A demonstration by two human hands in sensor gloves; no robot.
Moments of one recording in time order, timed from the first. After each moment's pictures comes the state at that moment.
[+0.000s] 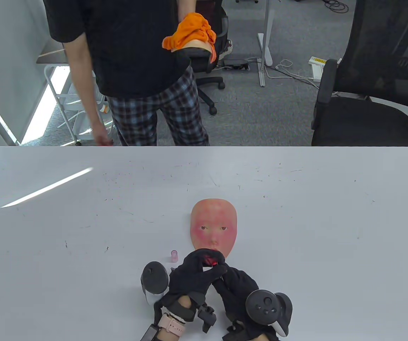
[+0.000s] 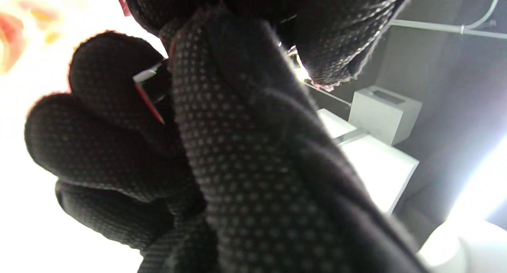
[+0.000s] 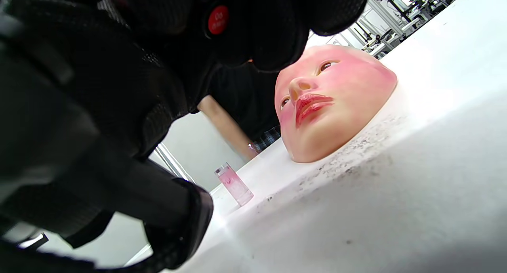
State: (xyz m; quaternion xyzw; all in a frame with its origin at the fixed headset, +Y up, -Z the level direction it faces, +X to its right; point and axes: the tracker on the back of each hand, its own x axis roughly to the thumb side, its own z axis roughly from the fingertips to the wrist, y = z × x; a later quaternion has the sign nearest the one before) left_hand -0.094 -0.754 -0.282 0.07 -0.26 0.63 0.73; right_hand 0.097 -0.760 -0.230 0.16 -0.09 0.90 0.40
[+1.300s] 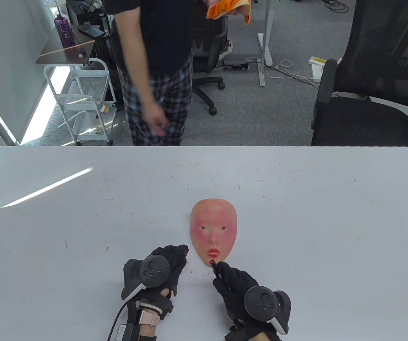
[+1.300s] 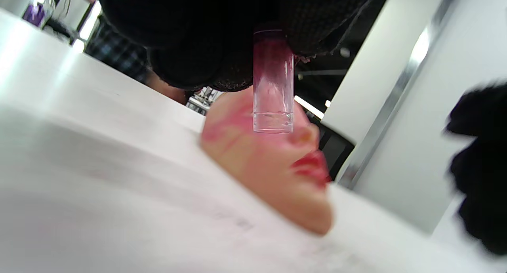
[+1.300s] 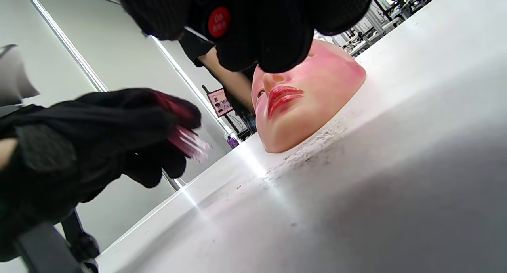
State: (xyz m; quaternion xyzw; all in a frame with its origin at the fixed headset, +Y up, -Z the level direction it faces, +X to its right) left_hand -0.159 -0.747 -0.295 0.06 -0.16 0.32 0.93; right_hand 0.101 -0.765 -0.234 0.13 -0.07 0.92 0.37
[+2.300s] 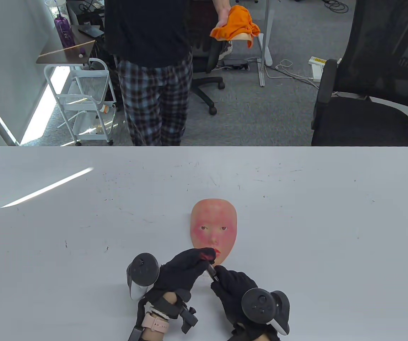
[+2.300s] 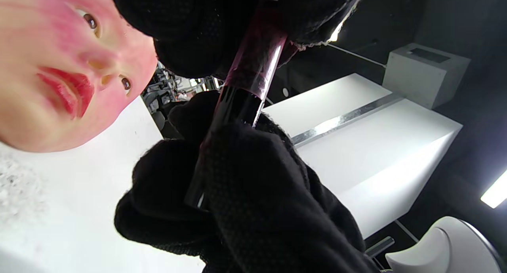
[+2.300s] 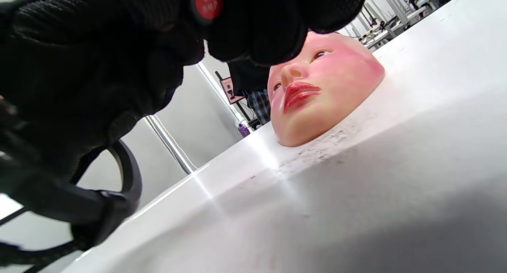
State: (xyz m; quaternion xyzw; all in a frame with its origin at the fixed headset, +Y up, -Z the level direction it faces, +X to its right) left_hand -0.123 -0.738 -0.288 0.00 -0.27 0.58 0.77; right_hand 0.097 -0.752 -0.229 0.17 -0.06 0.91 0.37
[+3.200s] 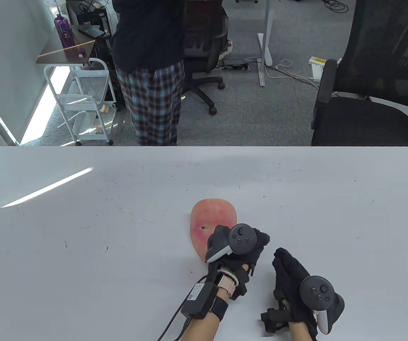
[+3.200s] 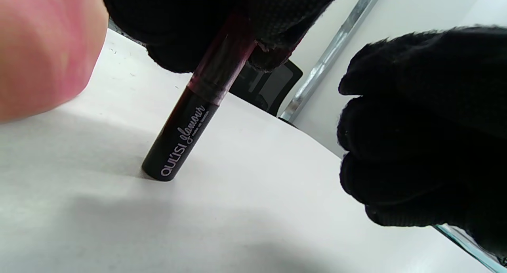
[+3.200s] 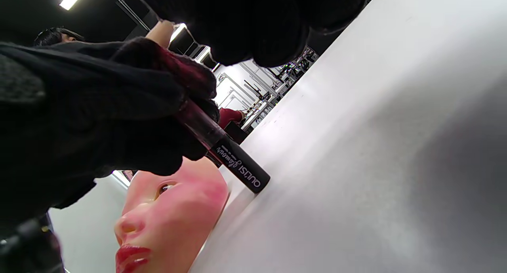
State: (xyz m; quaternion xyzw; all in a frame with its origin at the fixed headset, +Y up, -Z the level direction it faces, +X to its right) left_hand 0.038 -0.733 -0.358 -0.07 -0.27 0.26 0.92; right_hand 0.212 -0.767 -0.249 -0.07 -0.12 0.89 0.43
